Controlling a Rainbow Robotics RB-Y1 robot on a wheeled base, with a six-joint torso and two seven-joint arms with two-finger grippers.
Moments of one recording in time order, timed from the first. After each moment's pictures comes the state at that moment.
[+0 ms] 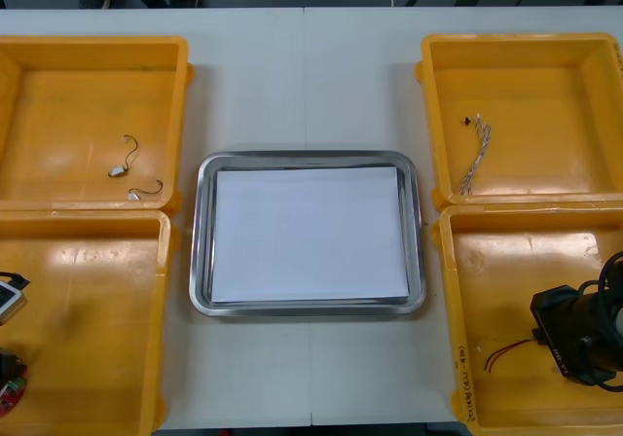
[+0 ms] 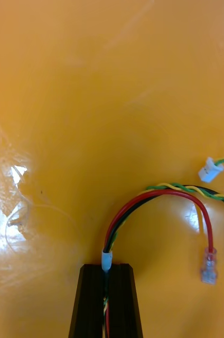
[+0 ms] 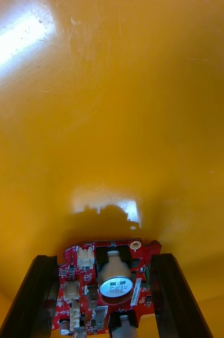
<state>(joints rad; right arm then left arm) 0.18 -0.67 0.04 -2.08 -0.62 1.45 0.02 0.32 0.51 0.39 -2.05 0.62 1.51 -2.19</state>
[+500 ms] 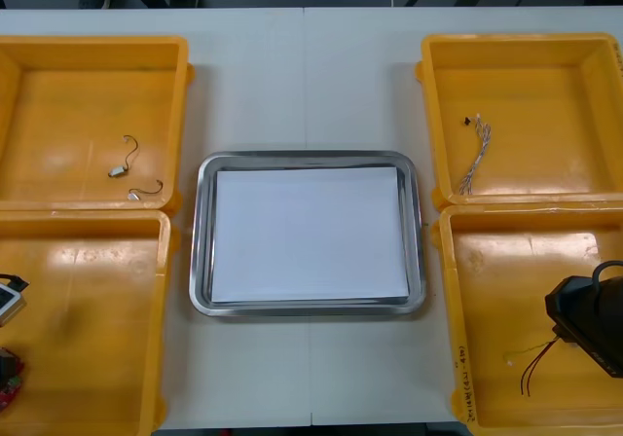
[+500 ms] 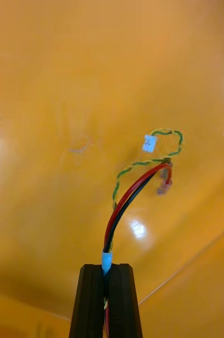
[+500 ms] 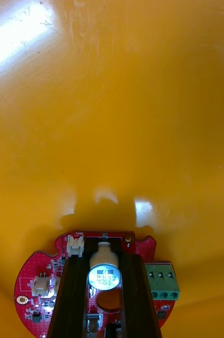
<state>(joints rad) 0.15 -0.71 -0.05 -2.26 -0.71 1.69 0.34 0.32 0.51 0.39 -2.04 0.61 1.51 -2.19</state>
